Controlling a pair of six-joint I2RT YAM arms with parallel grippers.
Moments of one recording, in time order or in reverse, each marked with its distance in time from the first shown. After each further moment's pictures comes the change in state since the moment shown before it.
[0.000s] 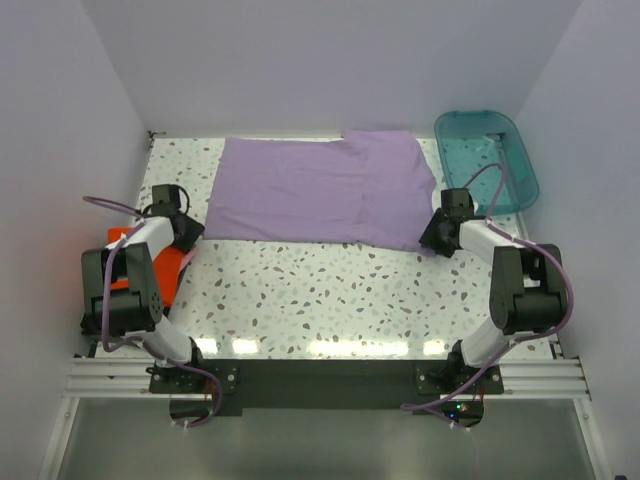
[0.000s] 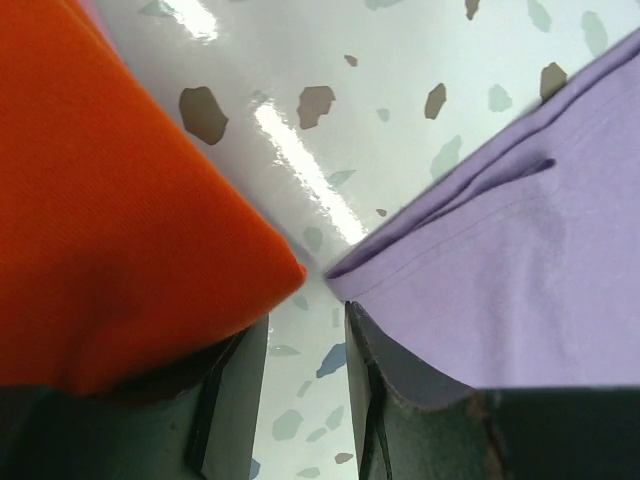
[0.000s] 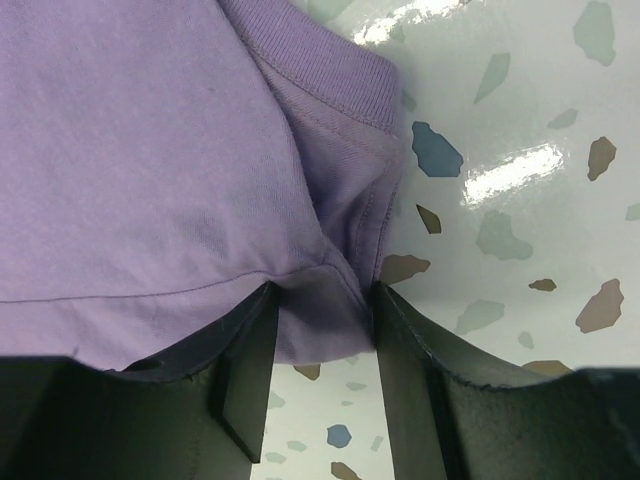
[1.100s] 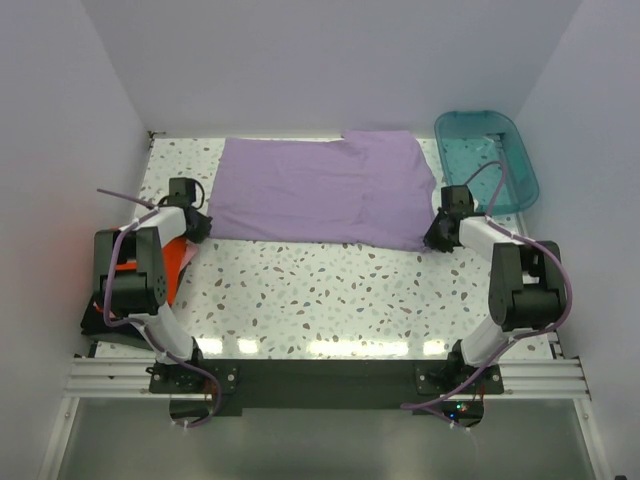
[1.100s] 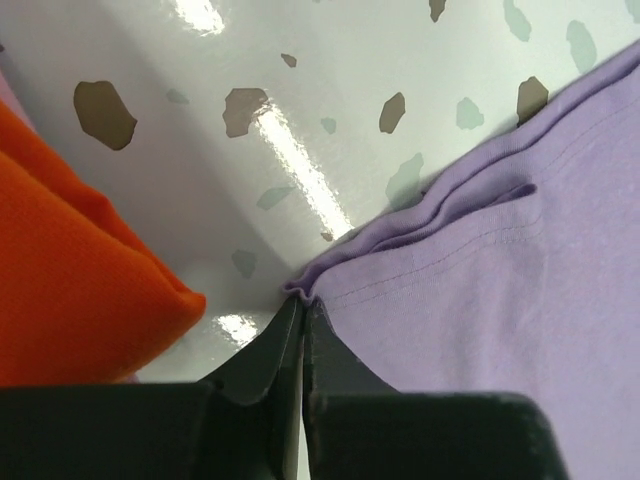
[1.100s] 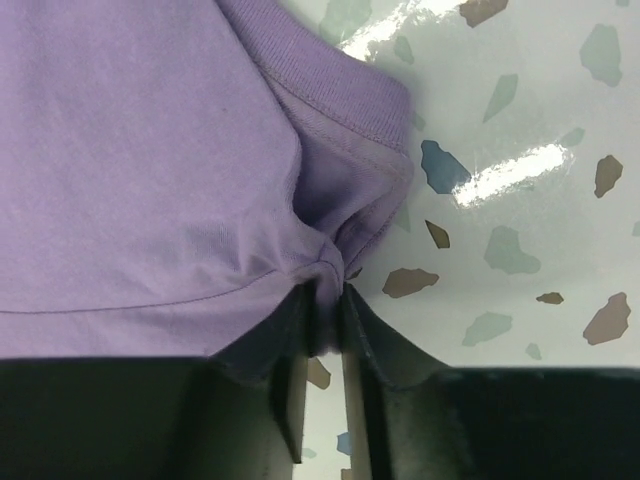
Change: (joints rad) left arm -0.084 0.126 0.085 0.008 -0.072 -0.115; right arm -0.007 0.022 0.033 -0.008 -0.005 0.004
